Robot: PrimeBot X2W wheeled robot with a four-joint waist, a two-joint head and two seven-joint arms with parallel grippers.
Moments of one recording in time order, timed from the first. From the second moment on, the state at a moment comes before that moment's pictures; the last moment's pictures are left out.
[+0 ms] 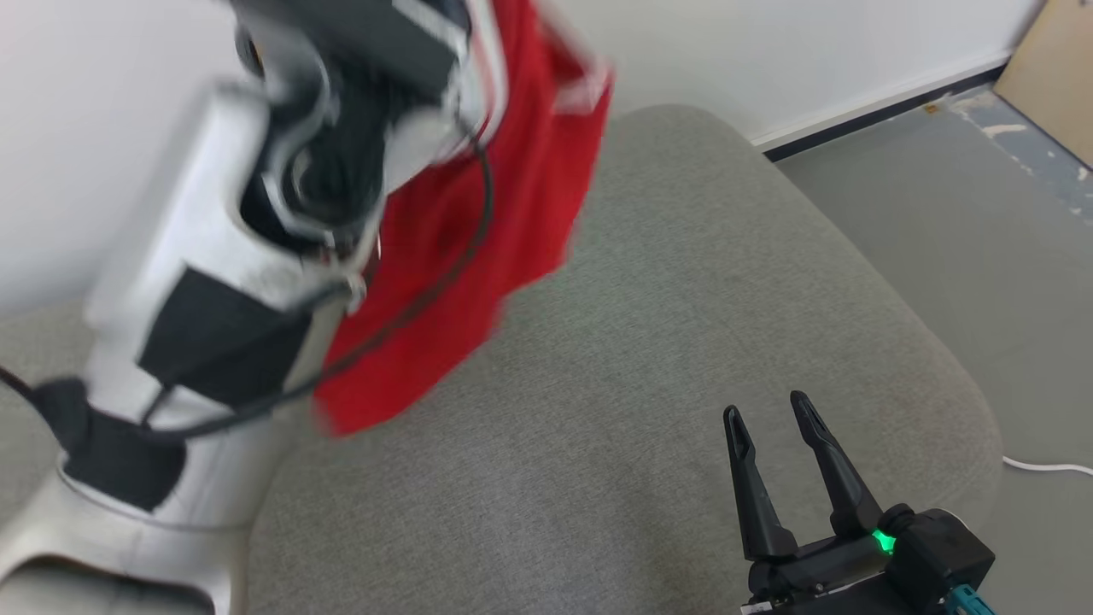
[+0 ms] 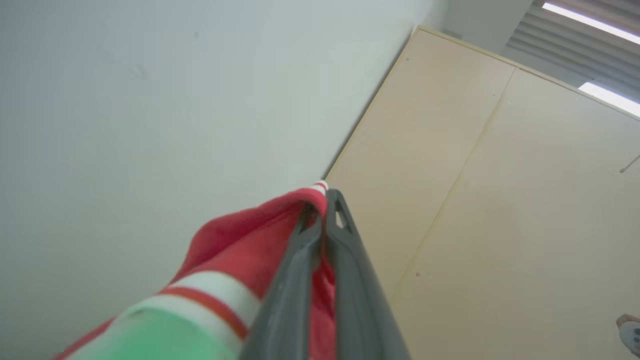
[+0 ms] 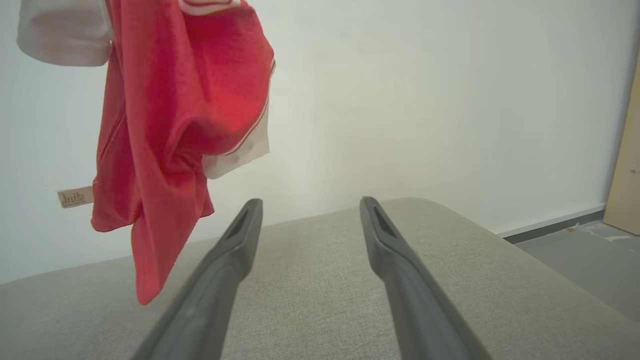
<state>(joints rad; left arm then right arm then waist) -1.14 0.13 -0.42 0.35 -1.23 -0.06 0.06 -0.02 -0.05 0.21 -0.02 0.21 0.13 -0.26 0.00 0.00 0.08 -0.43</state>
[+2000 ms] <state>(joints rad) -0.02 0.39 0.04 0.20 -0.69 -0.01 -0.26 -0.02 -0.05 0.16 -0.03 0.17 0.13 -0.26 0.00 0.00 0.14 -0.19</state>
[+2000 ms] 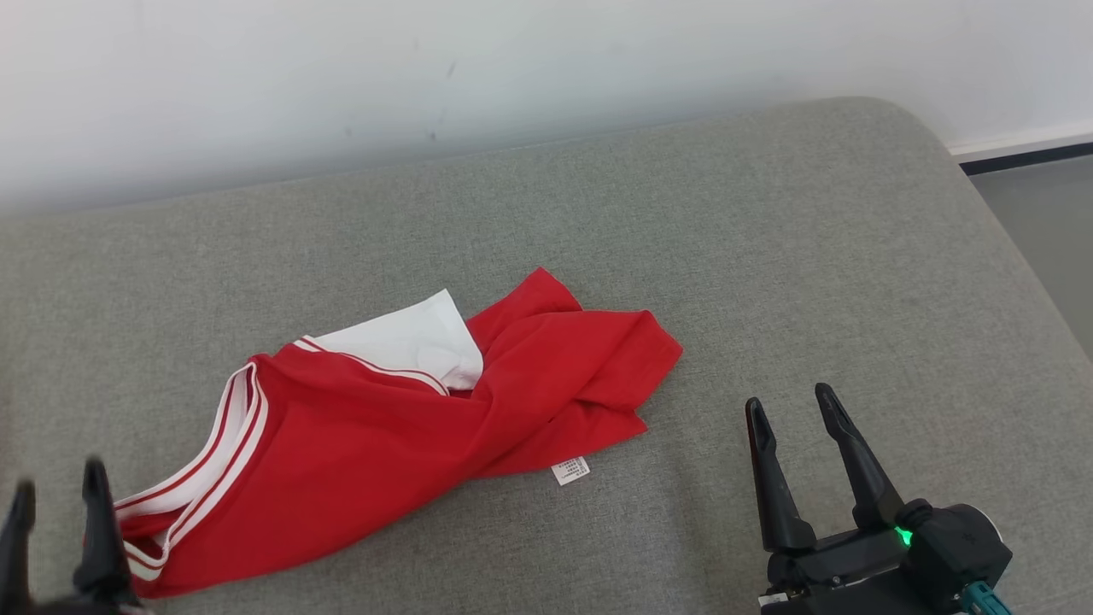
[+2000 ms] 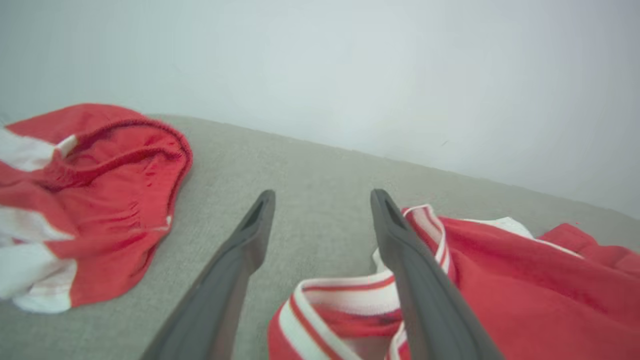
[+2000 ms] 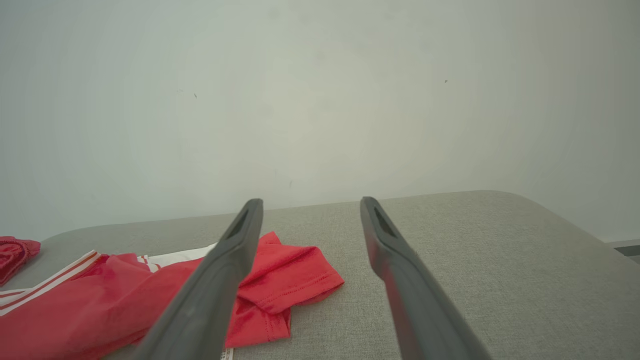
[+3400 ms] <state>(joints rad) -0.92 0.32 -0.67 0.95 -0.38 -0.13 0.07 -0.10 -0.05 0.23 -0.07 0.18 0.13 -0.26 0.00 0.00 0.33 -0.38</state>
